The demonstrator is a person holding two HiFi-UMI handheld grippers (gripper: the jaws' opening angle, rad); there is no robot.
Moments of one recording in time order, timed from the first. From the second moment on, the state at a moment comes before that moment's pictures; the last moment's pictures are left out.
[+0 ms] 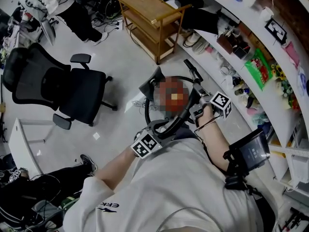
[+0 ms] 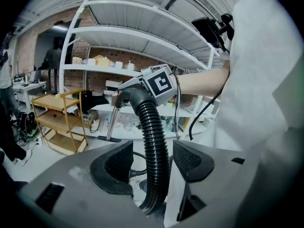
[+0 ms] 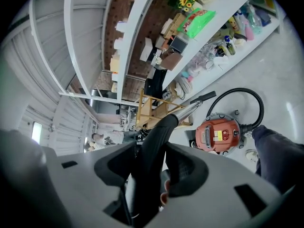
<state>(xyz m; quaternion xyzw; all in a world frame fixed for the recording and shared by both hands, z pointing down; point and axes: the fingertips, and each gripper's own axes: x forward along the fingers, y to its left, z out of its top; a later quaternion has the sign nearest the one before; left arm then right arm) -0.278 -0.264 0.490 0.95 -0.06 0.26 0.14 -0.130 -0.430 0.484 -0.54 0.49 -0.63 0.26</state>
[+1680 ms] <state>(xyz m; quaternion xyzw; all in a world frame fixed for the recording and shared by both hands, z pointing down) -0.280 -0.429 0.480 0.92 -0.01 0.38 0.01 -0.061 -0.466 0.488 -0.52 0.33 -0.66 0.43</state>
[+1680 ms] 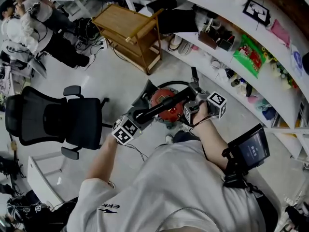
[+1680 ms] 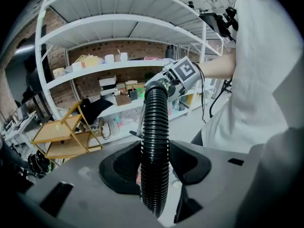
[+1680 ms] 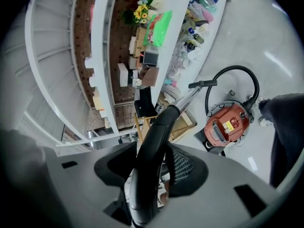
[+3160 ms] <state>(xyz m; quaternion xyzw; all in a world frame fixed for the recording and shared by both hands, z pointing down) -0.082 -0.577 0.457 0.88 0.21 0.36 -0.21 0.071 -0.415 0.477 -0.55 0.18 -0.49 0.66</state>
